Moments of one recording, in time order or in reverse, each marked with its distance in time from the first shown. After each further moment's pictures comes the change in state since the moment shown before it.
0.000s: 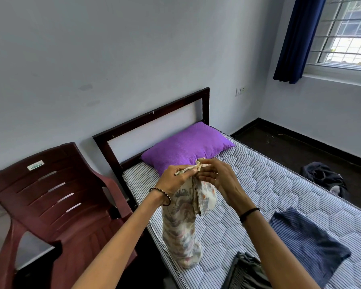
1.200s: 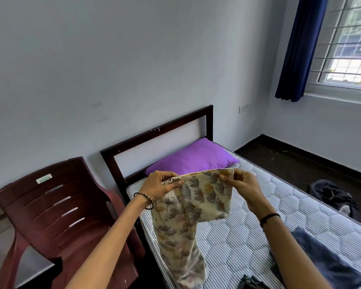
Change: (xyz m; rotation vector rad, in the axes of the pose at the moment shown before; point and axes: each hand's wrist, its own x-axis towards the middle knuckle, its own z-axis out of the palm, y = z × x) left_hand 0.005 -0.001 -0.060 0.325 0.038 0.137; right_hand 0.010 -0.025 -0.052 -0.309 0.050 -0.155
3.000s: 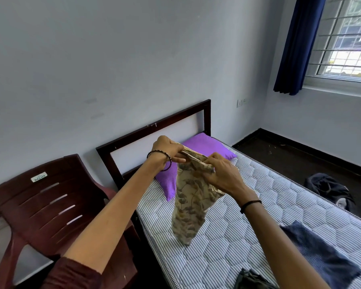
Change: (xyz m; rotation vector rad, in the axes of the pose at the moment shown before) left_hand 0.075 0.076 -0.014 -0.356 0.115 -0.392; right_hand 0.025 -0.021 0.042 -0.995 -0.043 -0.448
